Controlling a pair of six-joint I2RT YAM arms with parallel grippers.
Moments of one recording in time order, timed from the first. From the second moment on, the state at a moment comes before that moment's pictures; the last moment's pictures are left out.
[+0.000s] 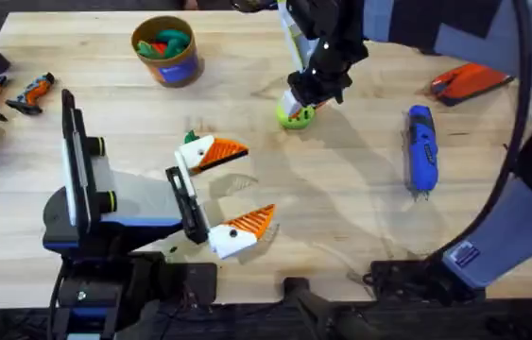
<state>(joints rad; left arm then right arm) 0.00 0.01 0.02 -0.14 1.16 0.05 0.51 1.95 1.53 -0.98 0.01 0.06</state>
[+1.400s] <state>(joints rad) 0.00 0.01 0.02 -0.14 1.16 0.05 0.51 1.99 1.58 -1.04 0.03 0.06</state>
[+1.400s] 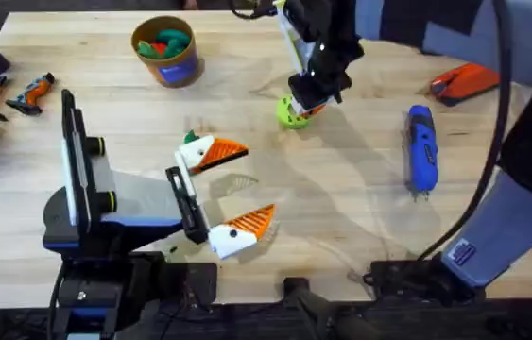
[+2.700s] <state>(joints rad) 0.00 0.01 0.02 -0.14 1.16 0.05 1.02 1.84 2.09 -1.45 -0.13 -0.15</state>
